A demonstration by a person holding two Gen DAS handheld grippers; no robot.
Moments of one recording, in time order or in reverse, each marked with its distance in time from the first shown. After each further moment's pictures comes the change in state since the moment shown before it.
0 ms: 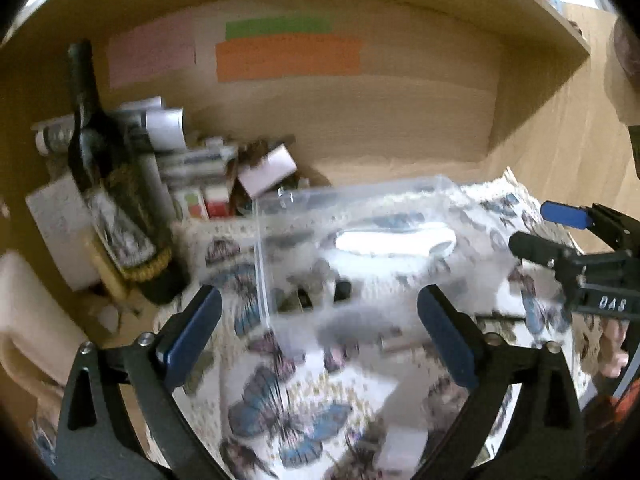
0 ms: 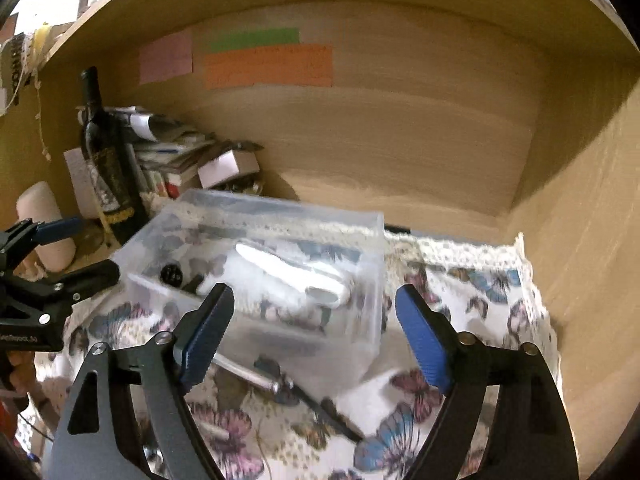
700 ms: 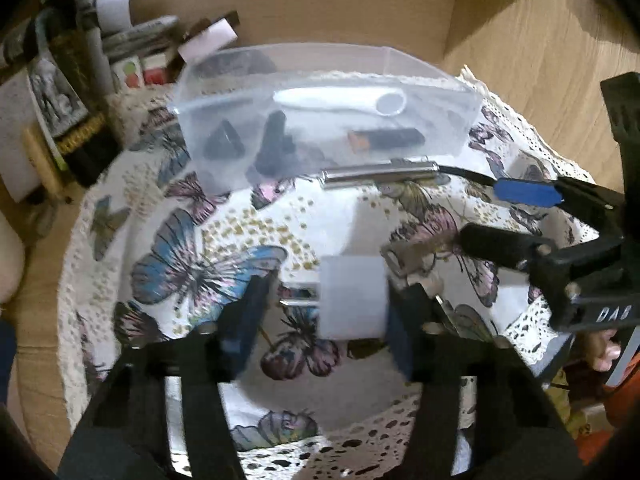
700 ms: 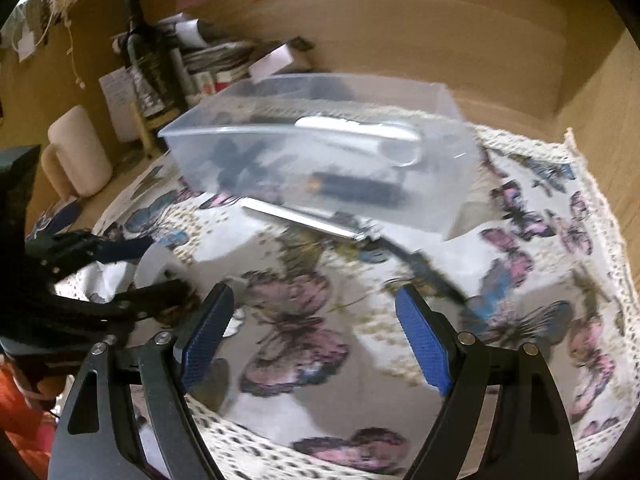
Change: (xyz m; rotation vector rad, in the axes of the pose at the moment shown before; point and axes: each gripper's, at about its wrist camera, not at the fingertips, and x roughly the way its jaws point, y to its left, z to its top) left arm 0.017 -0.025 -0.091 0.037 0.233 -0.161; right arm 0.014 0.047 -0.078 0.021 0.200 0.152
